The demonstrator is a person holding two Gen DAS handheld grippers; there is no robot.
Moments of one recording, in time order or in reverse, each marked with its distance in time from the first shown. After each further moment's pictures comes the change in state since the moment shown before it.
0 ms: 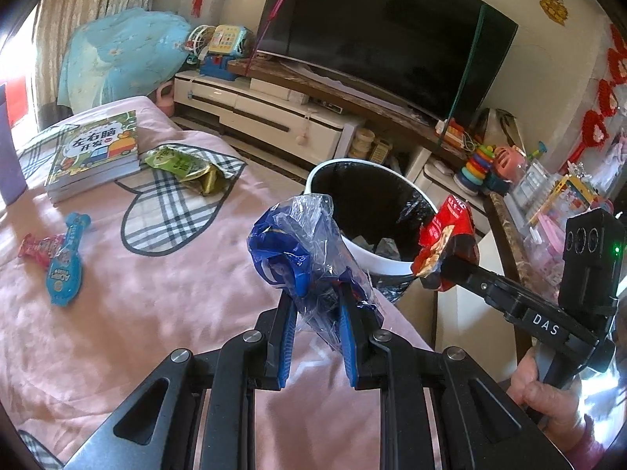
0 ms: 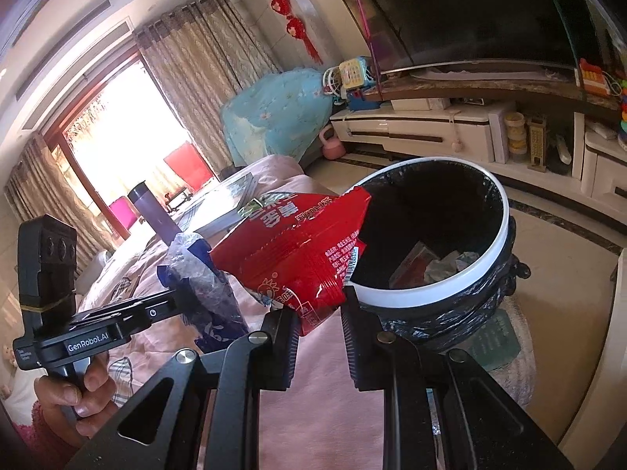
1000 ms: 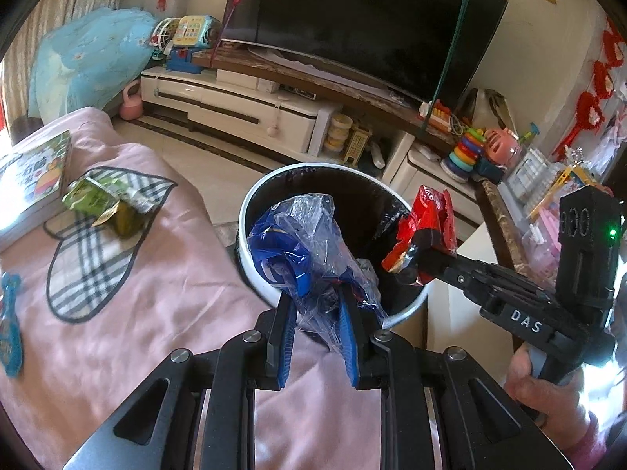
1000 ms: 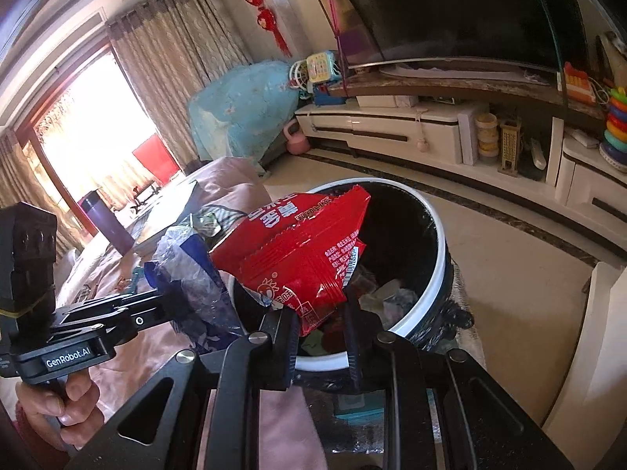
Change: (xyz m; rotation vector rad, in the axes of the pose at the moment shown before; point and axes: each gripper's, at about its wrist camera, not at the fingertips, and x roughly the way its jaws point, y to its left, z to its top) left arm 0.095 -0.049 0.057 0.046 0.065 -0.034; right arm 0.024 -0.057 0.041 -0.006 0.046 -0.121
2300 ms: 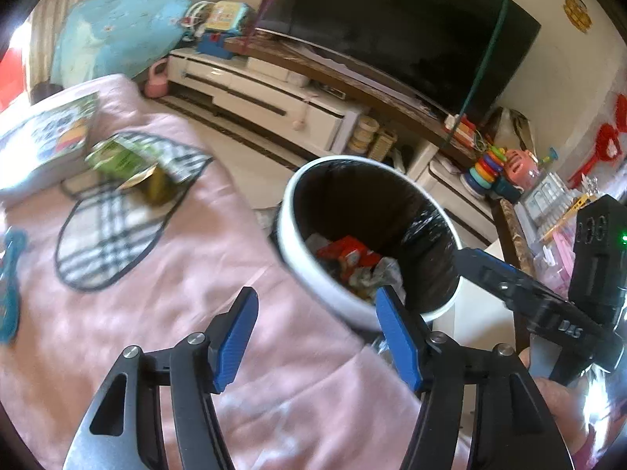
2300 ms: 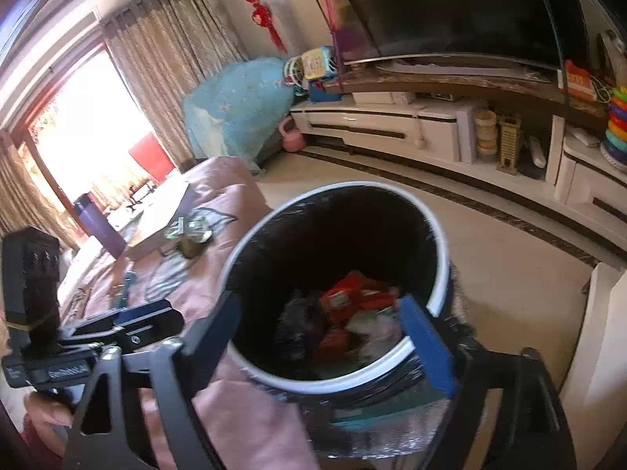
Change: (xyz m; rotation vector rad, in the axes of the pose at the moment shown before) left arm 0.000 0.029 -0.023 -0.125 -0.015 0.022; right arm 0.008 0.002 0.008 0.007 0.006 0.002
